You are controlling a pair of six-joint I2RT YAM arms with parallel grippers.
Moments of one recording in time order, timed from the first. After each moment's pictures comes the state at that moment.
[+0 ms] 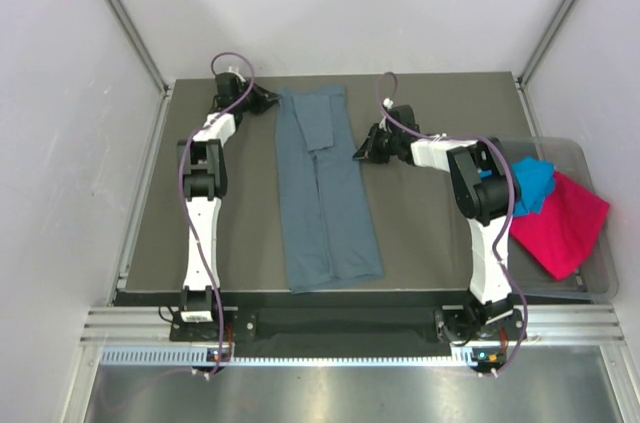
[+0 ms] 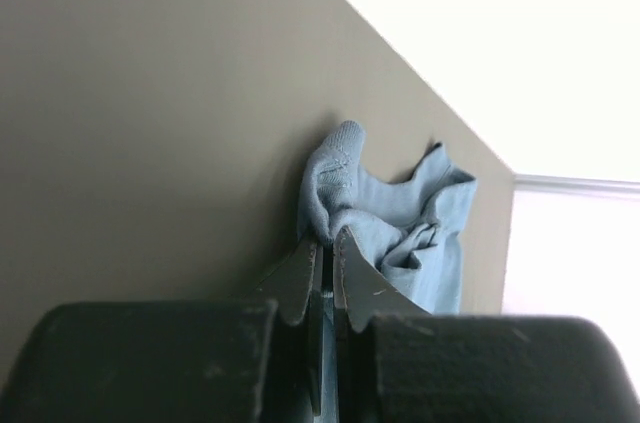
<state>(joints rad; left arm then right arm) 0.02 2.76 2.27 0.07 0.54 -0.96 0.36 2.14 1.35 0.06 -0.40 0.65</state>
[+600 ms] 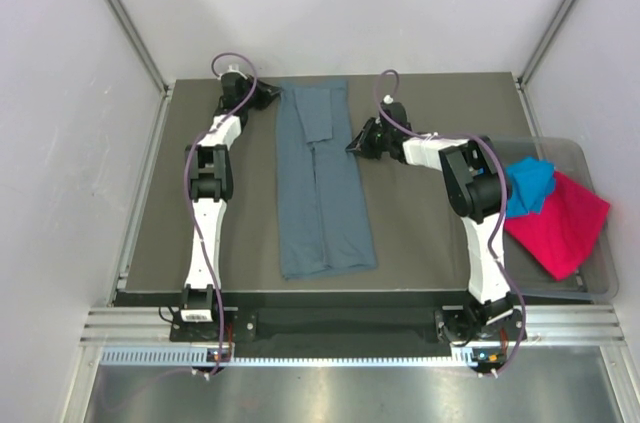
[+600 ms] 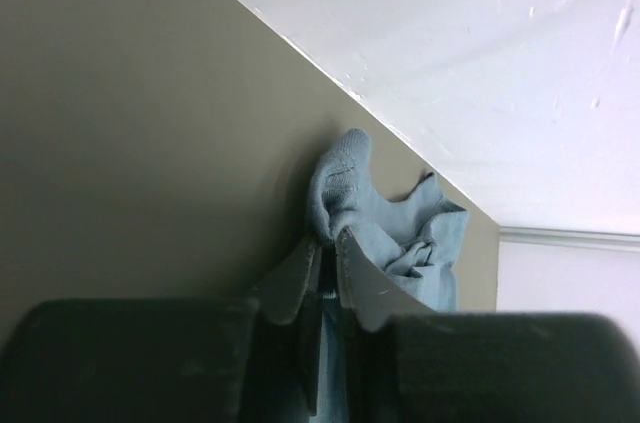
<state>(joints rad) 0.00 2.89 2.44 0.14 0.43 -1.05 0.40 2.20 1.42 0.10 -0.29 0.84</state>
